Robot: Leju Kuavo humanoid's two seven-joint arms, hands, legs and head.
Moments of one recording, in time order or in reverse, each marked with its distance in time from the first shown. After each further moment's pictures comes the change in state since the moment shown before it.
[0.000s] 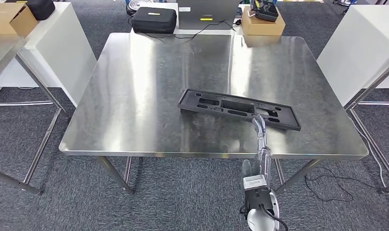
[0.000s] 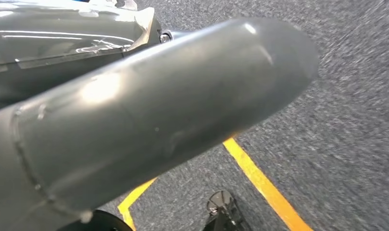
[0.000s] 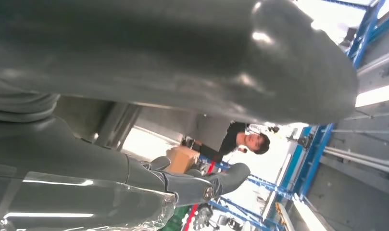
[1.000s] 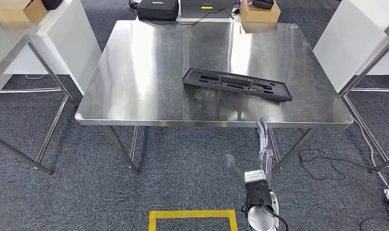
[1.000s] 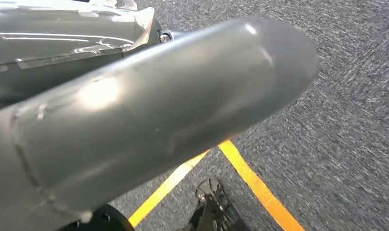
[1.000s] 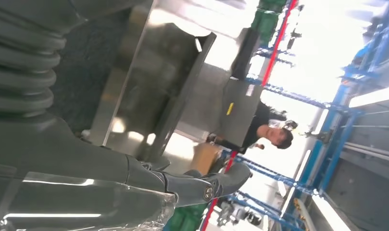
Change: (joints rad) left arm -0.005 0.006 0.017 0.006 0.018 -0.054 -0.060; right arm -0.013 -0.039 0.005 0.065 -0.031 -0.077 0.027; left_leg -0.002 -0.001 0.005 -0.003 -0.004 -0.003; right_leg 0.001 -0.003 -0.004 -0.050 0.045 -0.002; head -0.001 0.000
